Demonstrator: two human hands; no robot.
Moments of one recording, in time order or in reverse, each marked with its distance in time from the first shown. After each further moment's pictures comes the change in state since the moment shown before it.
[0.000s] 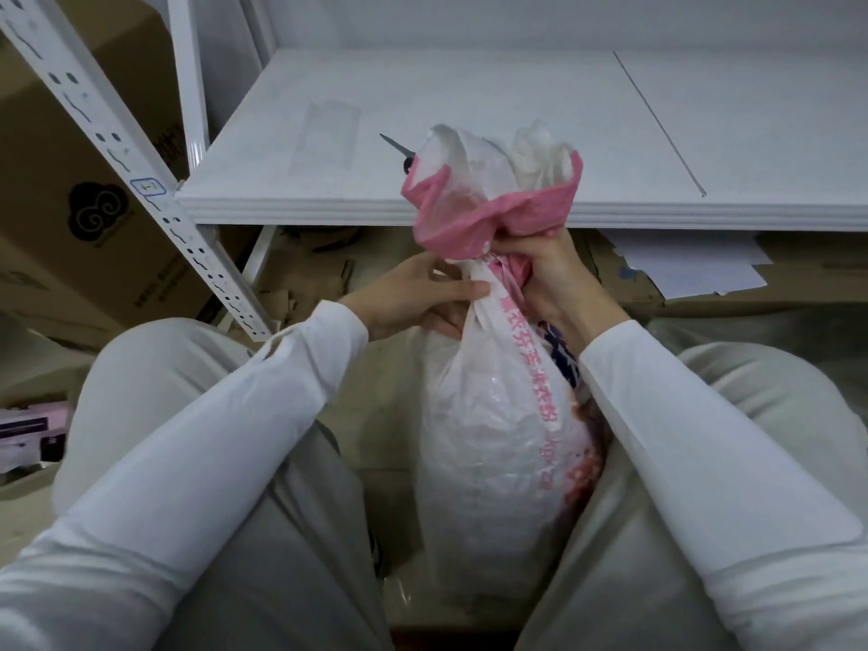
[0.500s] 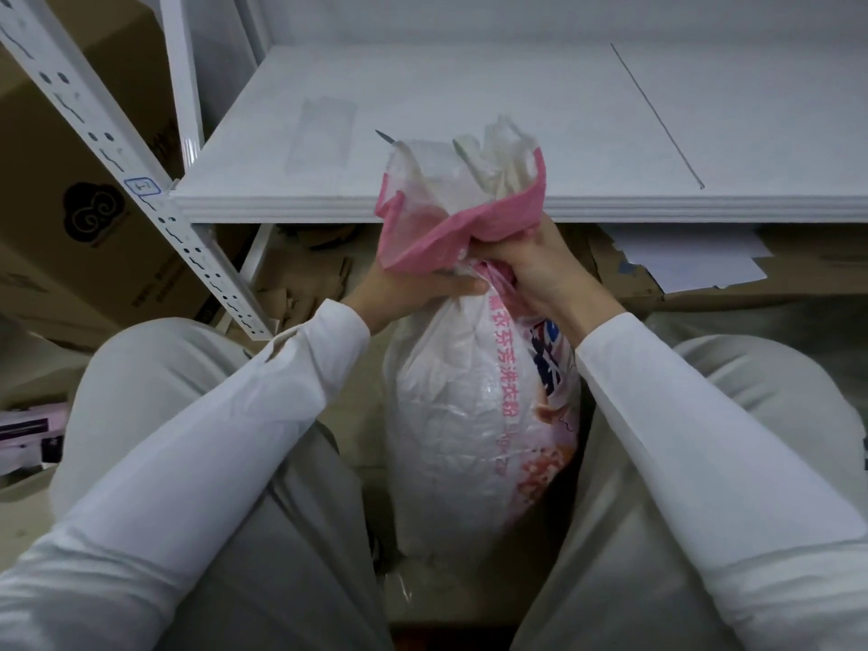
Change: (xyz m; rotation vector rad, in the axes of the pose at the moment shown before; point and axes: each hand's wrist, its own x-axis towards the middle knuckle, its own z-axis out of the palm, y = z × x) left_hand 0.005 -0.009 -0.006 0.055 0.209 0.103; right_hand -0.003 -0.004 0.005 -0.304 -0.171 -0.046
